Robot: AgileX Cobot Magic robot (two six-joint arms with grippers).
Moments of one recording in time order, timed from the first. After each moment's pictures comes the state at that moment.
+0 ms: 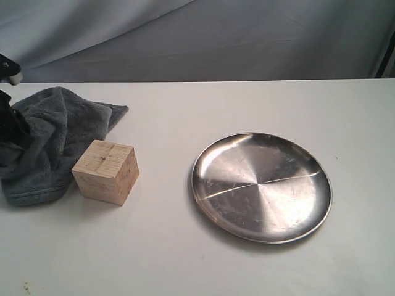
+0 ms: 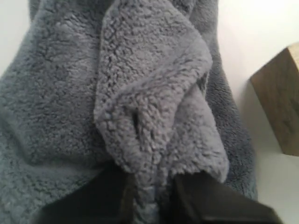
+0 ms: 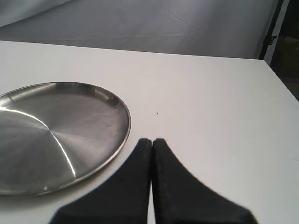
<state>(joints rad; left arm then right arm) 0.13 1.79 -1.12 -0.51 0.62 1.13 -0.02 0.01 0.00 0.14 0.36 -0.21</state>
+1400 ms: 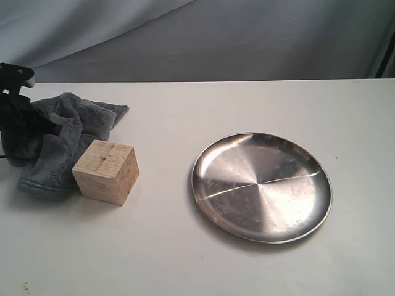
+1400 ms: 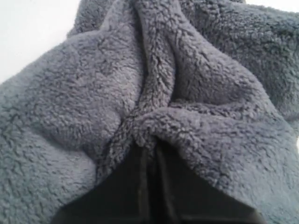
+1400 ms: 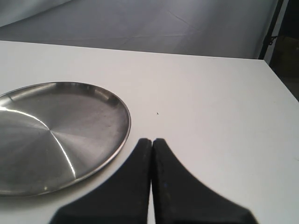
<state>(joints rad) 0.12 2.04 -1.20 -0.94 0.37 1.29 -0.02 0.01 0.00 0.14 0.36 -0.21</state>
